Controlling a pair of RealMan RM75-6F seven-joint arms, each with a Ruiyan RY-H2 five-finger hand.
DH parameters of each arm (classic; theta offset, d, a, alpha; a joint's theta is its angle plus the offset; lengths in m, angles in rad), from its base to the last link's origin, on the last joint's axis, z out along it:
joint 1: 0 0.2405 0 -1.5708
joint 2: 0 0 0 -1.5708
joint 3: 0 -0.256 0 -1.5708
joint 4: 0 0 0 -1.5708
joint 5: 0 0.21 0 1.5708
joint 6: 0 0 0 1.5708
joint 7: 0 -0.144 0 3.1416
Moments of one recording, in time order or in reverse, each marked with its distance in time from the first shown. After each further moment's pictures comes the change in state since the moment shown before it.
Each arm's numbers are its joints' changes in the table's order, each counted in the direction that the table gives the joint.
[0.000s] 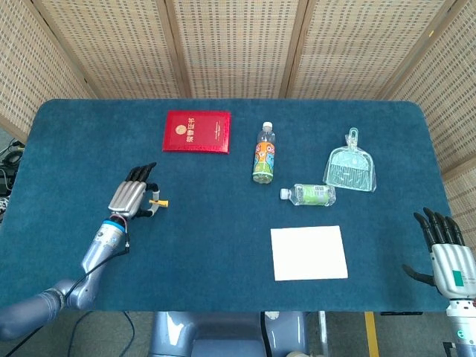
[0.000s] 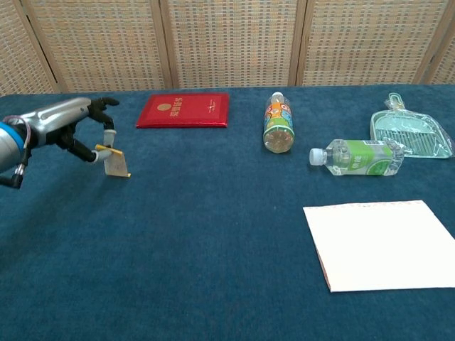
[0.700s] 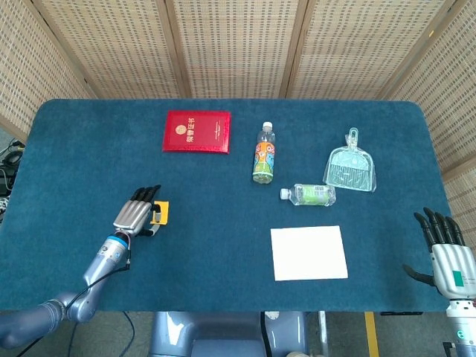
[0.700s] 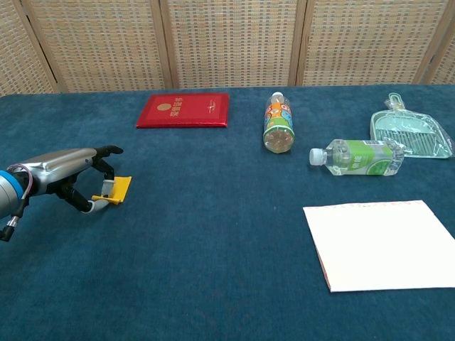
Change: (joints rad) left arm 0.046 -0.048 -0.116 -0.027 0.013 0.041 -0.067; right arm -0.002 0.001 -0.002 0.001 -0.002 -0.007 0.001
